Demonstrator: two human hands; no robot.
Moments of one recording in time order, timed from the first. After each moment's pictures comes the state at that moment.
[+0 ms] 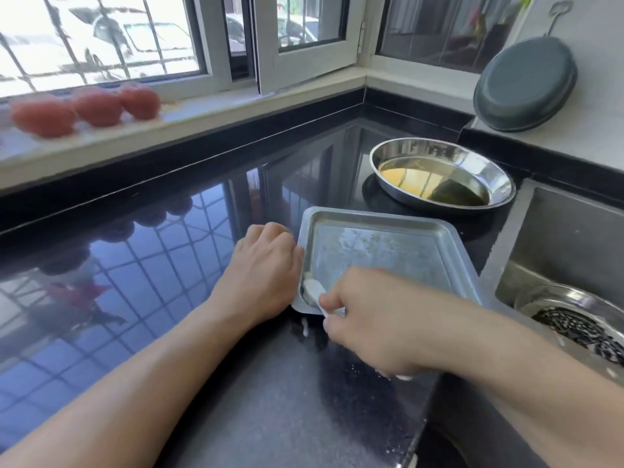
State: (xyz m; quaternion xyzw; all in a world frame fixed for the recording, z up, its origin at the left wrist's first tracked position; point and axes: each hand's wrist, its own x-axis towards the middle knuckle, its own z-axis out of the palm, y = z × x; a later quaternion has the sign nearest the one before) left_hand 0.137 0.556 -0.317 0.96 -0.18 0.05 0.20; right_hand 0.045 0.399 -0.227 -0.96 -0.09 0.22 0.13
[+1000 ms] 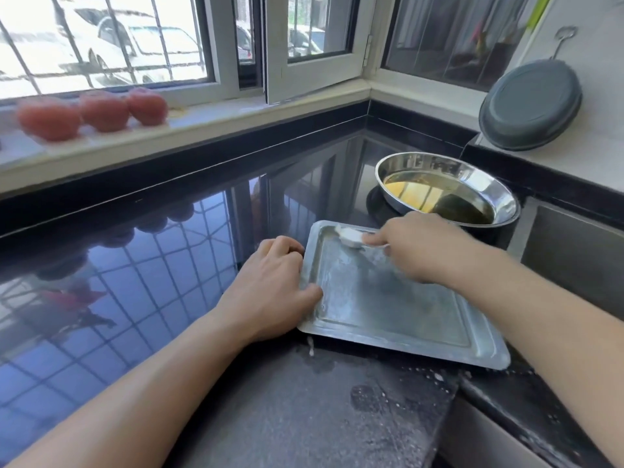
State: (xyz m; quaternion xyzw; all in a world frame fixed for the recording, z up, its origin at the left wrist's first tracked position) left_hand 0.132 0.556 -0.302 0.95 -0.23 0.02 0.22; right_hand 0.132 0.337 -0.226 -0.99 -0.04 0.08 -0.07
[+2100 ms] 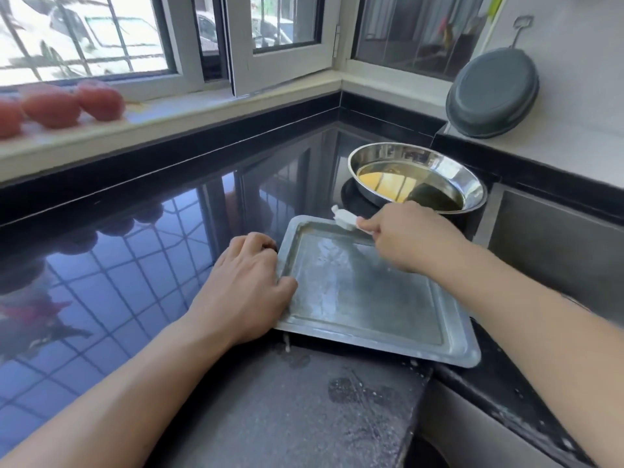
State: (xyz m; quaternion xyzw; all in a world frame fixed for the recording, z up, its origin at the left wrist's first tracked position) left_hand 0.128 0.553 -0.305 0.95 -0.21 0.02 0.21; right_hand 0.134 0.309 -0.242 -1.00 0.05 0.02 0.01
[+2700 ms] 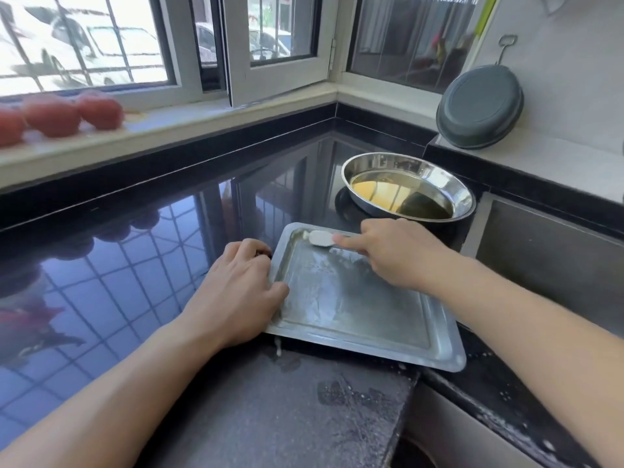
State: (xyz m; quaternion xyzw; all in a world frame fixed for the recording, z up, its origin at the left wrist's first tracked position) left_hand 0.130 0.554 -0.304 0.95 -0.22 0.02 0.22; right_hand 0.133 0.298 -0.252 -0.98 -0.14 0.01 -0.11
